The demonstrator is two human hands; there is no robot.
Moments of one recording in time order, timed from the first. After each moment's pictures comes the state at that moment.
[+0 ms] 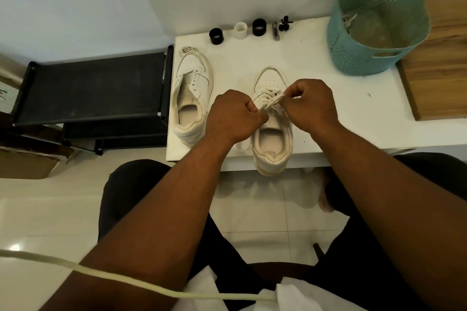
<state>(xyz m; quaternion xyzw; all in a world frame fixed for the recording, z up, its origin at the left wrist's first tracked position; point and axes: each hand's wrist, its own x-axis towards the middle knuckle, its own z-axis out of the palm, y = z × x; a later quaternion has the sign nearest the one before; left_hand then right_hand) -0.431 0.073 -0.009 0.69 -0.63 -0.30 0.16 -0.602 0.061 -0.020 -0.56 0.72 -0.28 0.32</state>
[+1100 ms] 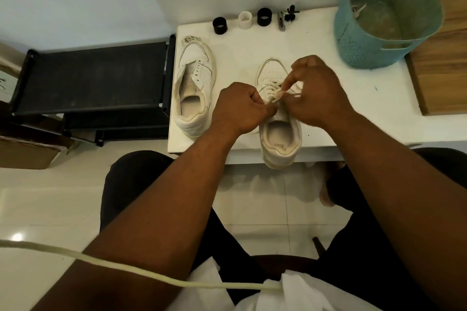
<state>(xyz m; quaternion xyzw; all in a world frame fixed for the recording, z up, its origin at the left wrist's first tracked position) -0.435 0.073 -0.009 0.70 -0.60 -0.35 0.18 -0.607 0.063 0.000 -0.70 0.64 -0.19 0.25</state>
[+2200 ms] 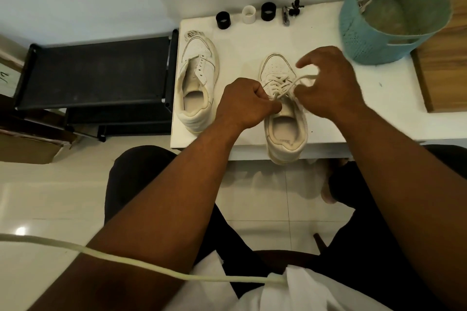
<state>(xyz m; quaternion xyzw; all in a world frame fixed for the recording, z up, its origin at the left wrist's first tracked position) -0.434 0.071 -0.013 0.69 -0.58 -0.39 0.19 -0.618 0.058 -0.002 -0.68 0.67 -0.21 0.22</state>
